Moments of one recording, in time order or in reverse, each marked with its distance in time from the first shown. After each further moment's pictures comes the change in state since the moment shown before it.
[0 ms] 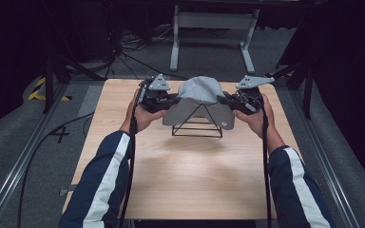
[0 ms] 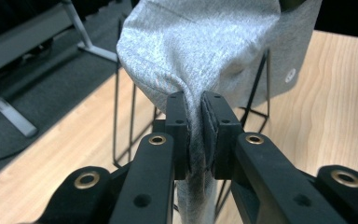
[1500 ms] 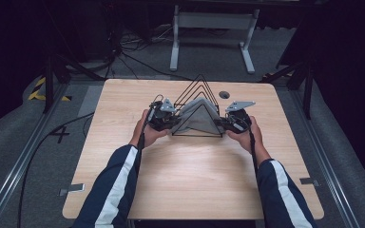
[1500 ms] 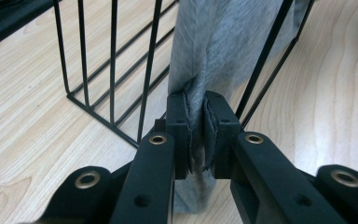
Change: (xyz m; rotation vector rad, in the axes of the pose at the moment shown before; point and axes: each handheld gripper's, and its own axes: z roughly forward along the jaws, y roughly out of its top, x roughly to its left) left arm -0.009 -0.069 0.064 0.169 -0.011 -0.035; right arm 0.001 -0.089 0.062 0.167 -0.013 0.075
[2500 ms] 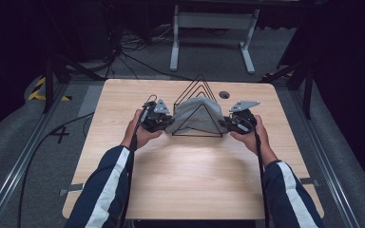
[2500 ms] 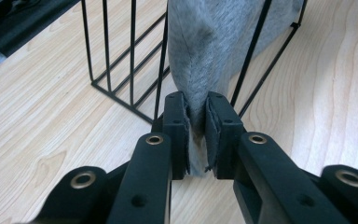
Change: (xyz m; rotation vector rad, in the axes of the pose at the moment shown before) left arm -0.001 -0.006 -0.034 0.017 0.049 0.042; right arm 0.003 0.004 -0.025 0.024 -0.033 -0.020
